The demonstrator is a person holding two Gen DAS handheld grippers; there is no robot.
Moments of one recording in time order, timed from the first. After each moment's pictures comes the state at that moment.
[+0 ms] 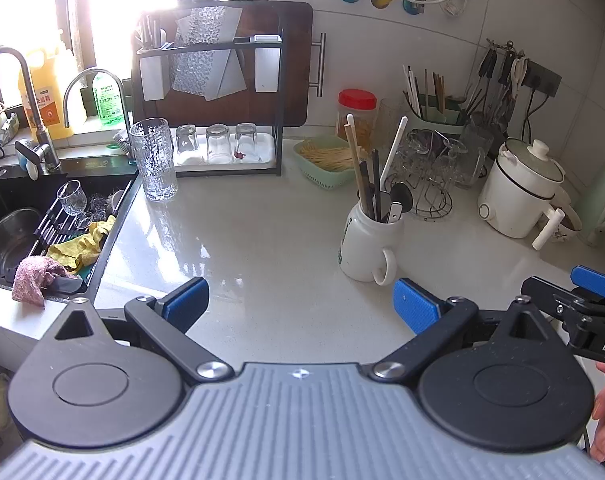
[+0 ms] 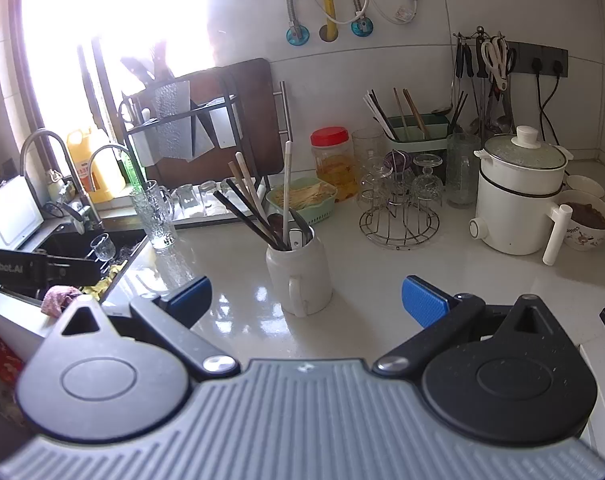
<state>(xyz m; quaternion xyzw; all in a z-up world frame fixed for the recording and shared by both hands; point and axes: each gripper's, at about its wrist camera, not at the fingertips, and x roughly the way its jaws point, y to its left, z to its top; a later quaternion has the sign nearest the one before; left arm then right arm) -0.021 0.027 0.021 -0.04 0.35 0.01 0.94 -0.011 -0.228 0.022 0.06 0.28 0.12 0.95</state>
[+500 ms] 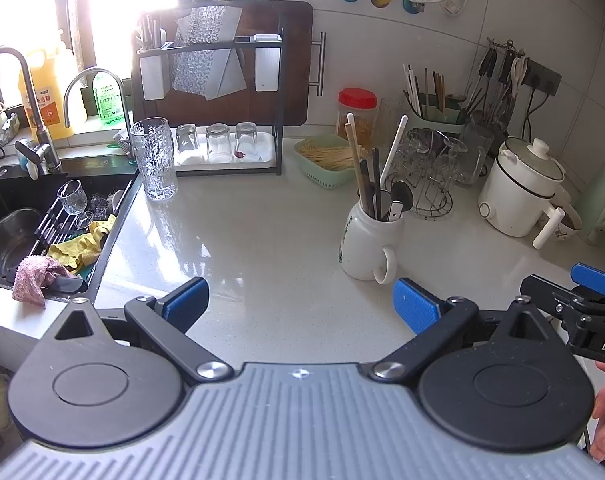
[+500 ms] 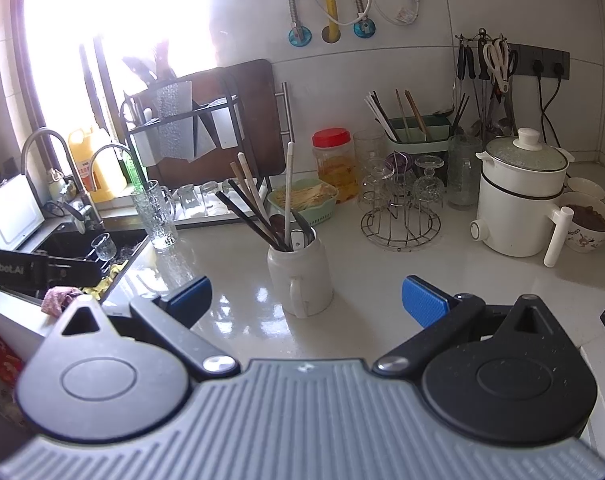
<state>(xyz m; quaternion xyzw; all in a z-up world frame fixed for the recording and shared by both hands) -0.022 0.028 0.020 -0.03 0.35 0.00 0.94 -0.011 -0.224 0.023 0.06 0.28 0.12 0.95</state>
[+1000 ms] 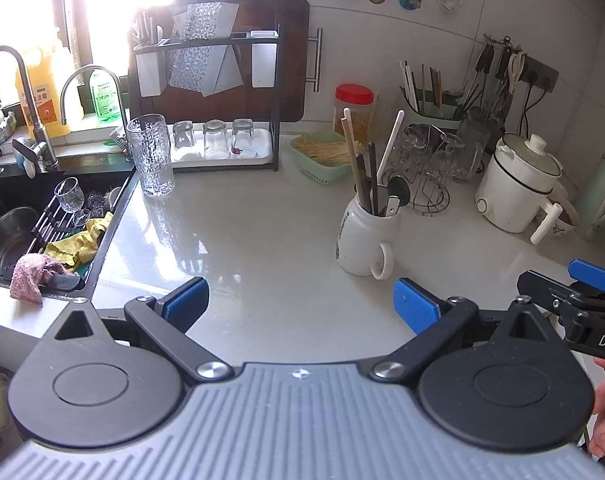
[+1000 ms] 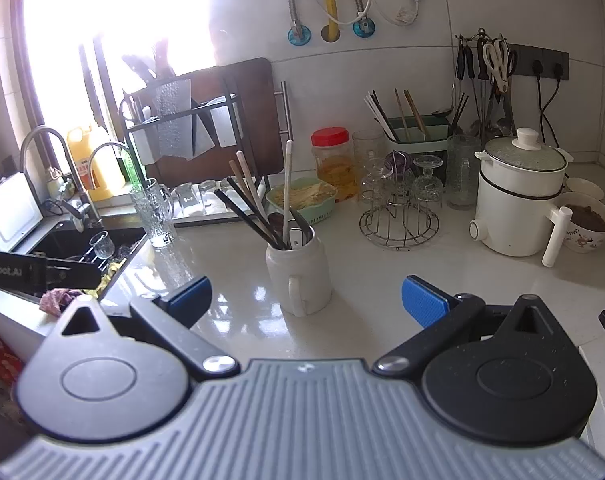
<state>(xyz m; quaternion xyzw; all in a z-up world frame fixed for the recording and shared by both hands) -0.023 0.030 0.018 -0.03 0.35 -0.01 0.93 -0.012 -0.224 0.021 0.06 0.28 0.12 0.95</state>
